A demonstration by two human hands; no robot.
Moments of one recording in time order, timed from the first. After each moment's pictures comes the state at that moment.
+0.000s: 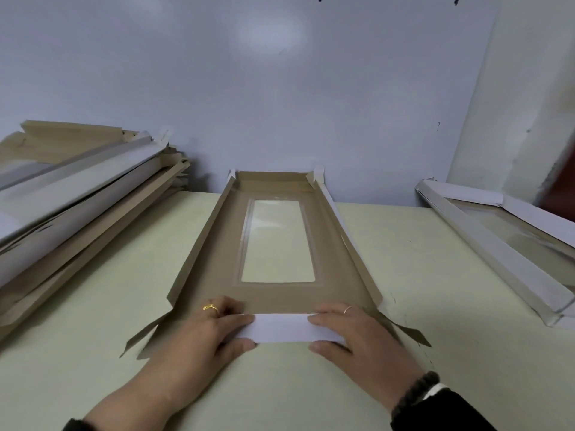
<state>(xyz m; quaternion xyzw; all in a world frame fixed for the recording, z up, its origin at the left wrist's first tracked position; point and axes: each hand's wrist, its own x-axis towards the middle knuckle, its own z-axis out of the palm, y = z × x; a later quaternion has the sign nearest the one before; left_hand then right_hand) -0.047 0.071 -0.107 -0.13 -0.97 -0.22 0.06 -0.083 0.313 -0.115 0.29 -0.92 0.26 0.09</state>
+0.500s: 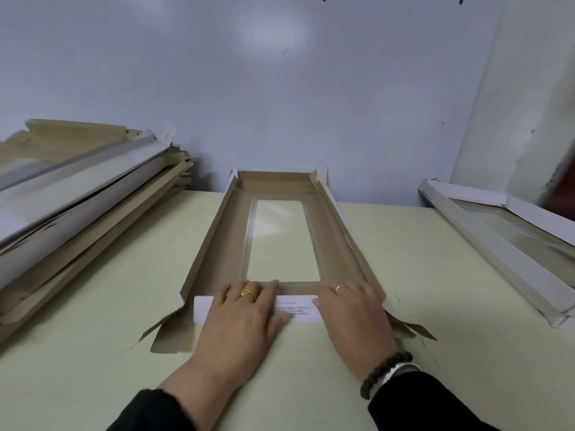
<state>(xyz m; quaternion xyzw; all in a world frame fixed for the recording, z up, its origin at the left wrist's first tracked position) -0.070 0.113 -0.110 -0.07 -0.99 -0.05 0.14 -0.096 0.281 -0.101 0.23 -0.94 0.07 0.25</state>
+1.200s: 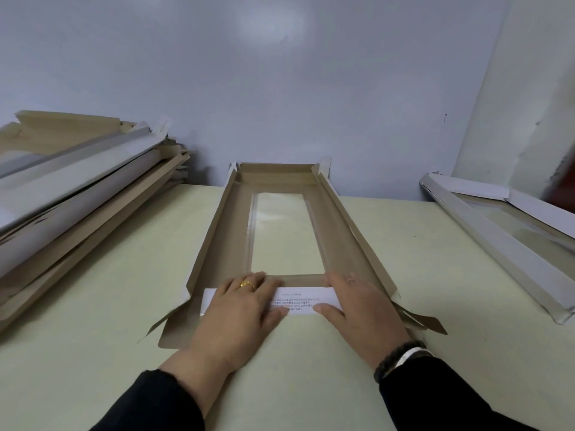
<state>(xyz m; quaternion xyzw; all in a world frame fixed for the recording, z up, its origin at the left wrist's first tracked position) -0.088 0.106 -0.114 -0.12 -0.98 -0.10 0.12 -0.110 0.301 -0.101 0.23 -0.95 0.16 0.16</state>
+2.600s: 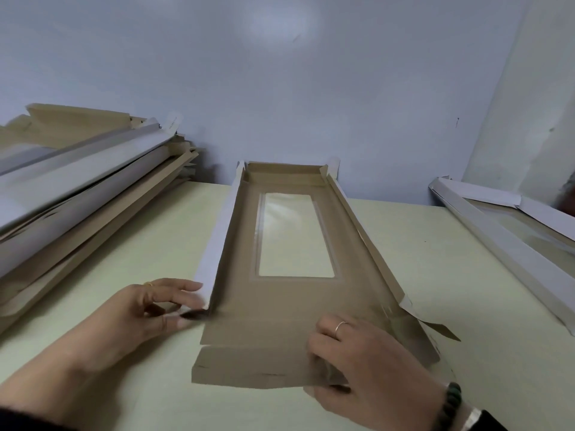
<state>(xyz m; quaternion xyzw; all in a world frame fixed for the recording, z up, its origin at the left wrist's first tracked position) -0.050 -0.006 -0.090 -0.08 -0.87 -0.48 0.05 -0.059 0.297 -0.084 0.43 -0.89 0.05 0.14</state>
